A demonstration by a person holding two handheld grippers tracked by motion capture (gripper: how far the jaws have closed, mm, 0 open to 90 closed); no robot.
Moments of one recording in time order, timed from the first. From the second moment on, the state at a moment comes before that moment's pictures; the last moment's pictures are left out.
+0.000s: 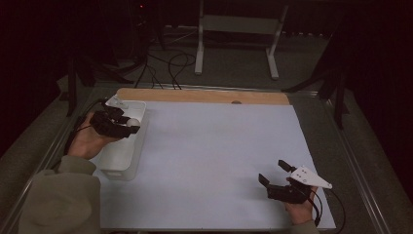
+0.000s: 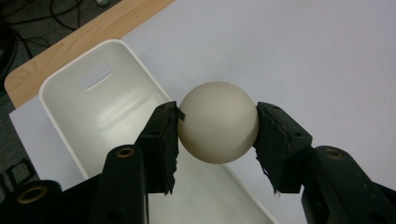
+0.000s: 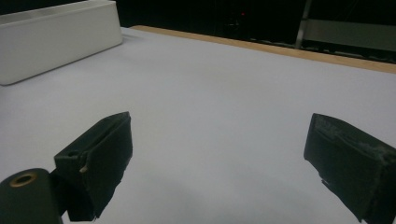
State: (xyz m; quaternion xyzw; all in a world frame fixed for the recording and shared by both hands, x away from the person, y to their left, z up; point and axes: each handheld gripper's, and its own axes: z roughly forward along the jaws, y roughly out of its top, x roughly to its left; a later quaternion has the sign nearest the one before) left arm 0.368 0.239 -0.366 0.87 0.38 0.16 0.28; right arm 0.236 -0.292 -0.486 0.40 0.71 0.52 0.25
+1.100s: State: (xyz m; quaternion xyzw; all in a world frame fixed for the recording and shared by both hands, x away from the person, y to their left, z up) left arm 0.363 0.252 -0.374 0.86 0.40 0.17 0.27; right arm 0.237 -0.292 -0.487 0.40 0.72 0.52 0.25
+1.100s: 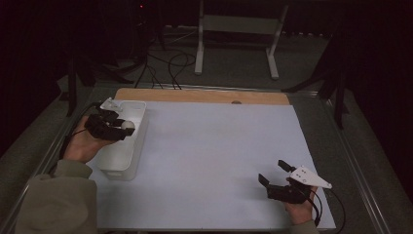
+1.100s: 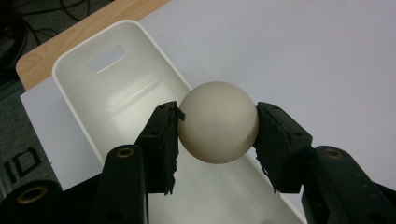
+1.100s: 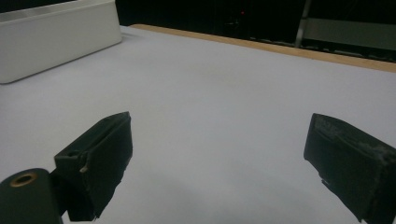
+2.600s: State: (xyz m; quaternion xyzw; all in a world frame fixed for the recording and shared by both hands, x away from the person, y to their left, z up) left arm 0.364 0.267 -0.391 0.86 0.43 0.17 0.23; right arm 0.237 -0.292 -0.487 0.40 0.72 0.52 0.25
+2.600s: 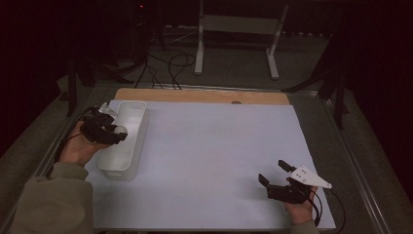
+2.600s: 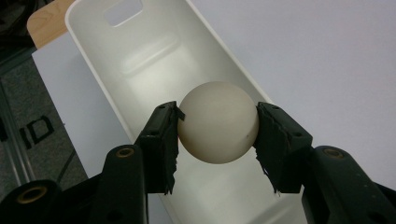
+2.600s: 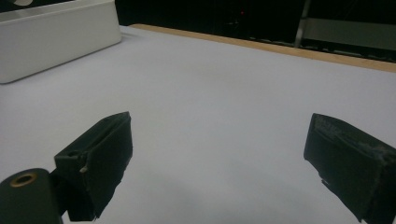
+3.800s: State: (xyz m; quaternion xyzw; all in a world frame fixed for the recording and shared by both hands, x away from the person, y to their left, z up) left arm 0.365 0.270 -0.388 0.84 0.45 0.18 0.25; right arm 0.237 -0.292 -0.487 0.40 0.72 0.51 0.25
